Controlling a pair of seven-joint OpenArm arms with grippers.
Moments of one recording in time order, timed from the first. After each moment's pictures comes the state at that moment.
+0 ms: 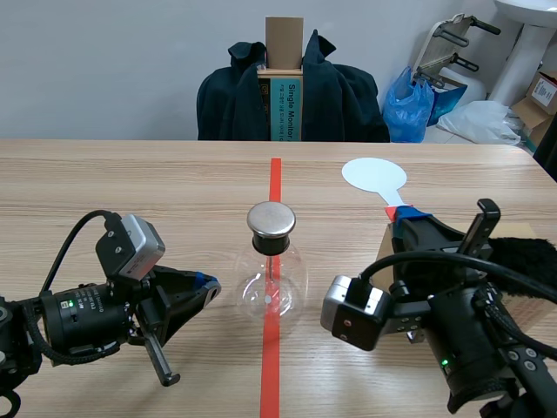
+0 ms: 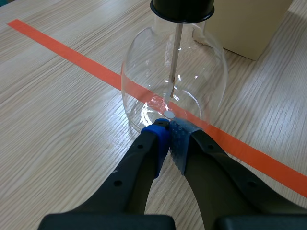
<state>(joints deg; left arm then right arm) 6.4 -24.5 17.8 72.3 2.7 -38.0 -21.7 -28.6 9.7 -9.0 93.6 -86.1 -26.5 3.1</state>
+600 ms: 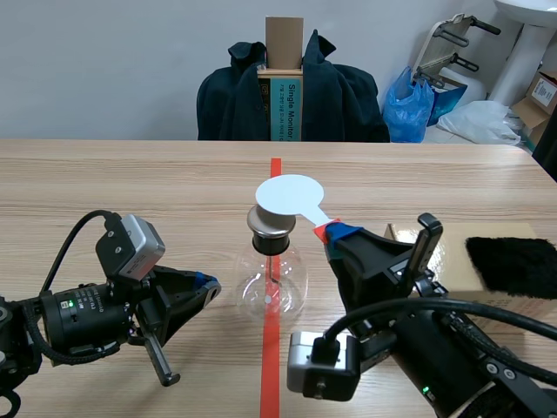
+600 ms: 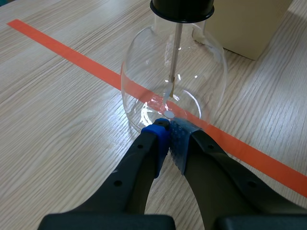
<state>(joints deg) 6.4 -24.5 17.8 72.3 2.7 -38.0 -21.7 -28.6 9.7 -9.1 93.6 -86.1 -26.5 25.2</state>
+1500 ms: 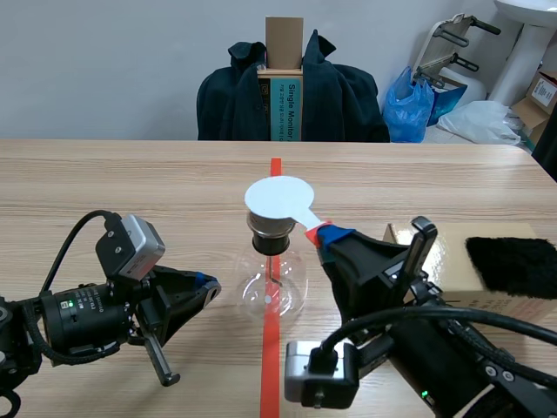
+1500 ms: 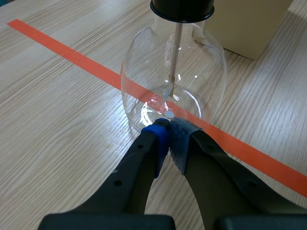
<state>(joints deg) 6.4 -24.5 17.8 72.3 2.7 -38.0 -21.7 -28.6 9.7 -9.0 93.6 -86.3 -27.7 25.8</state>
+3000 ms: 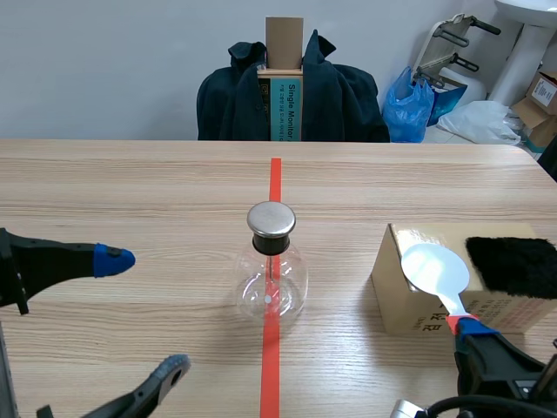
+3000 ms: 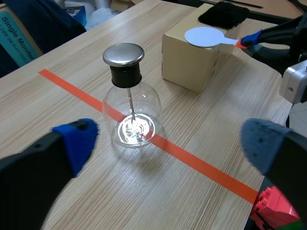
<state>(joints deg) 44.5 -36.8 1.0 112.4 -5.8 -31.8 -21.5 -41.8 12.7 -5.2 86.5 -84.6 -35.7 -1.5</state>
